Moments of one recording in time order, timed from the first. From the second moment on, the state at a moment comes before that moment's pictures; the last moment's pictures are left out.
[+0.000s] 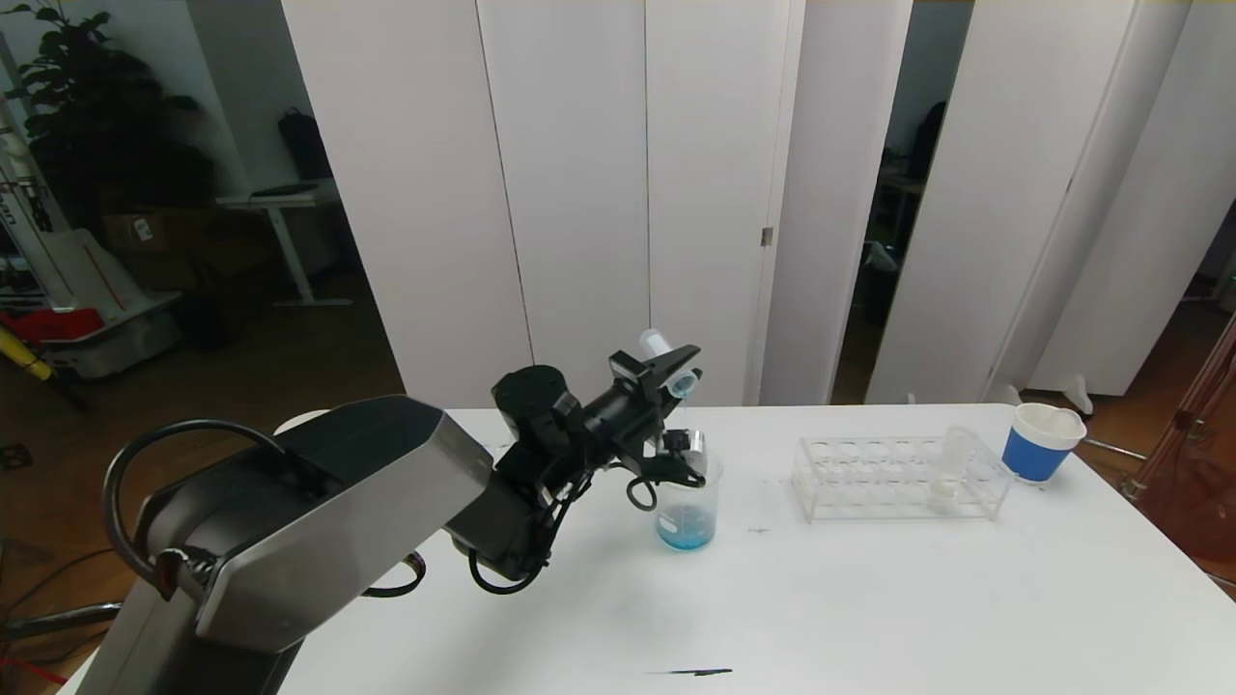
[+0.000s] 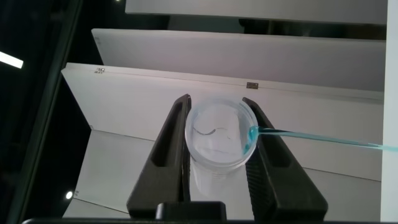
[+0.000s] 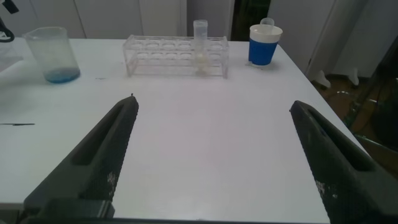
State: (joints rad) left arm -0.49 2.46 -1.29 -1.46 -0.36 1.49; right arm 0.00 0.00 0.00 0.00 -0.01 0.01
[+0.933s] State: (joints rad) left arm -0.49 2.38 -1.20 -1.49 -0.33 1.53; right arm 0.00 0.00 0.00 0.00 -0.01 0.01
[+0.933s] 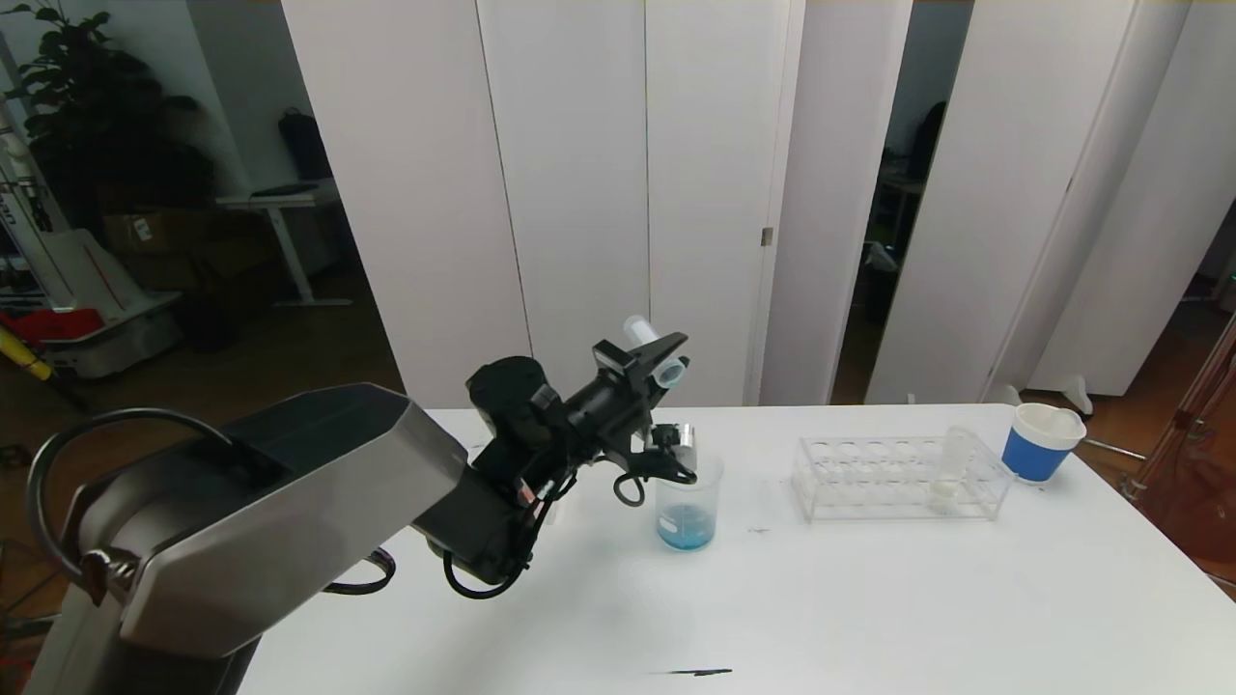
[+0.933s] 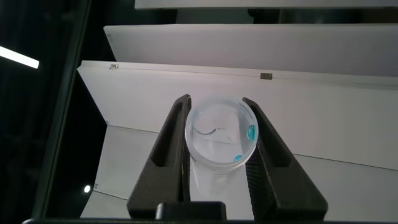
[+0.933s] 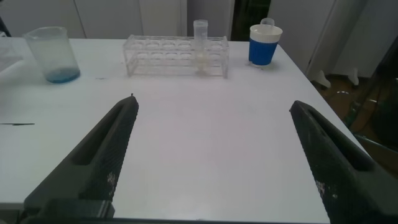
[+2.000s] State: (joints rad) left arm -0.40 1.69 -1.01 -0.66 0.50 0.50; right arm 0.00 0.00 0.00 0.00 -0.01 0.01
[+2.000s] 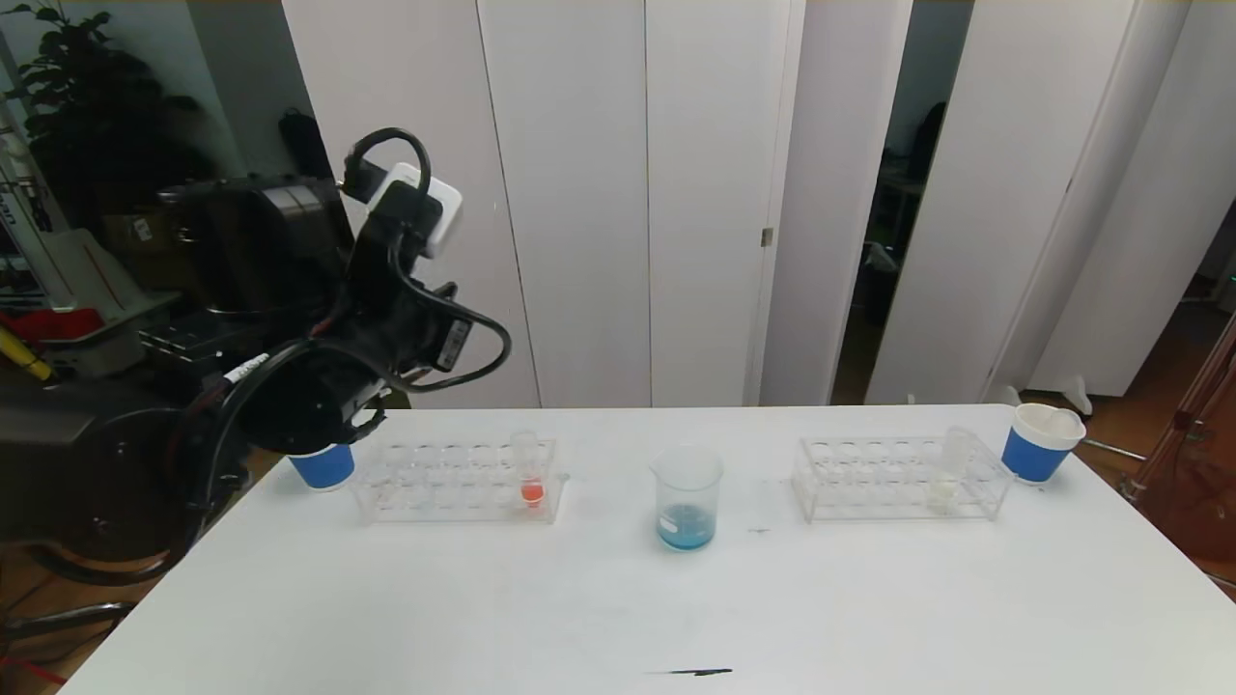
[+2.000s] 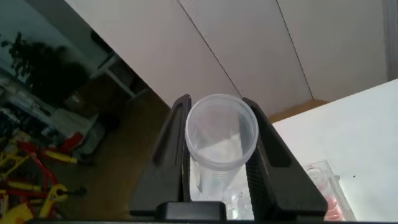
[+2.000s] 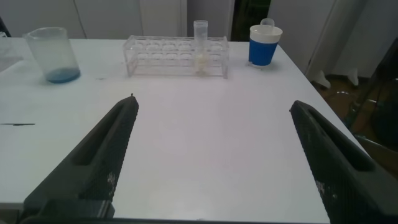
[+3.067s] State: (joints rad) left arm 0.13 1.87 -1.17 -0.49 0.30 -0.01; right arm 0.00 0.00 0.00 0.00 -0.01 0.01
